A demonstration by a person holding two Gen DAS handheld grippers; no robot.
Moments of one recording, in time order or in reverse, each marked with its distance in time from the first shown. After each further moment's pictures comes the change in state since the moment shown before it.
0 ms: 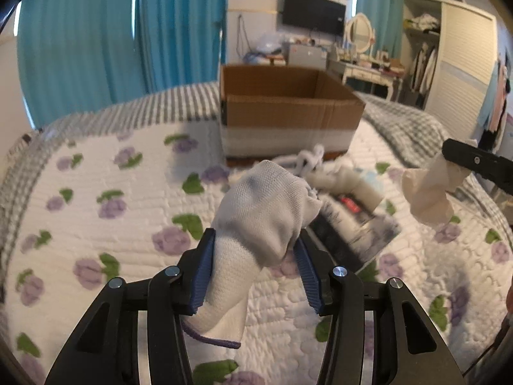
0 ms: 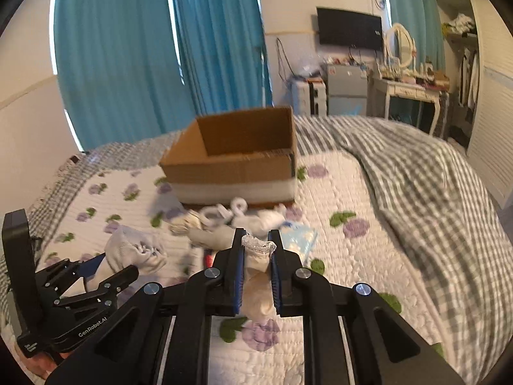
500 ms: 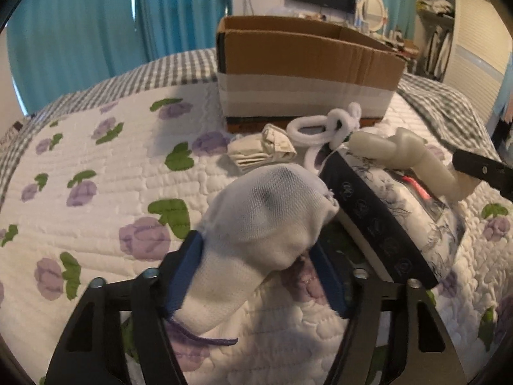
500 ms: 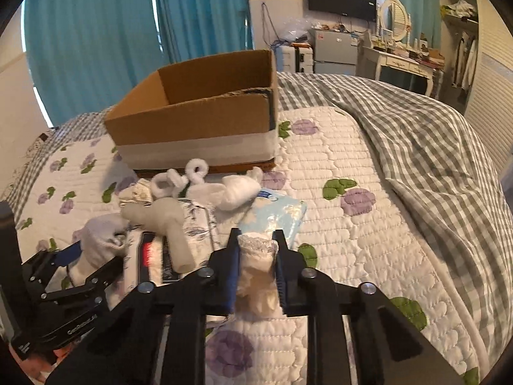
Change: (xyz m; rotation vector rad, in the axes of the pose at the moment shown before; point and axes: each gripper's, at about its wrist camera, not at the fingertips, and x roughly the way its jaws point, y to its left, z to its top) left arm 0.080 -0.001 -0.019 -0.003 0.109 0.039; right arm 0.088 -0.025 -0.021 0.015 0.166 -0.080
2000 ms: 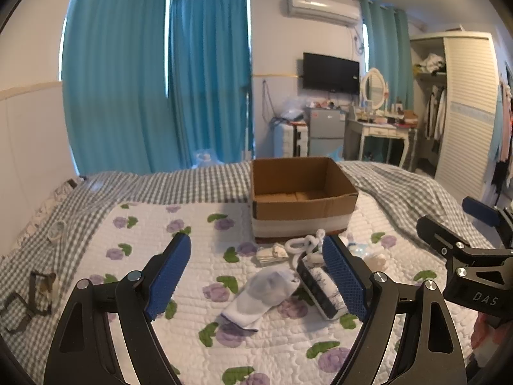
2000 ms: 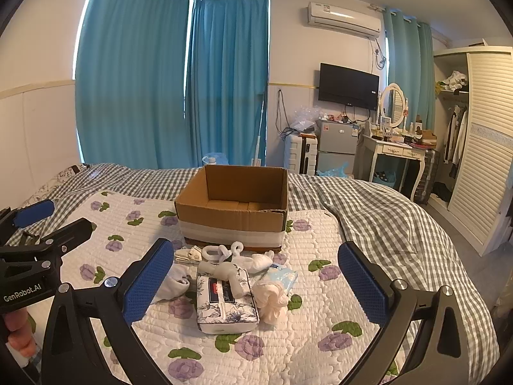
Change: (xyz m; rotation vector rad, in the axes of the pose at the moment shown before) left arm -0.192 0.007 0.023 -0.052 -0.374 0.073; right arm -0.163 0.041 -0.007 -0.117 -0.377 -0.017
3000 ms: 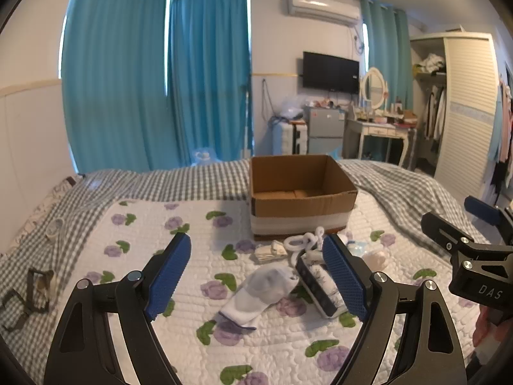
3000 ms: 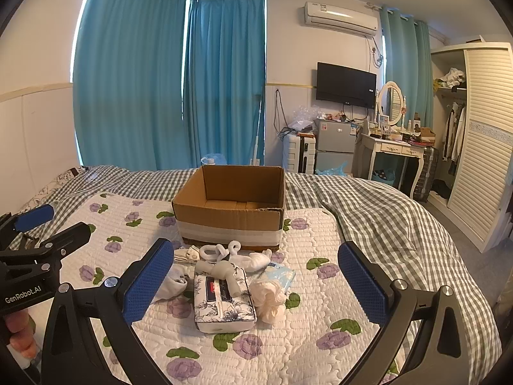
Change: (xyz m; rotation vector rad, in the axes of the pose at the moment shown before) left arm -0.001 -0.008 -0.002 -0.003 0.002 0.003; right arm -0.001 -0.004 -0.001 0.013 -0.001 -0.004
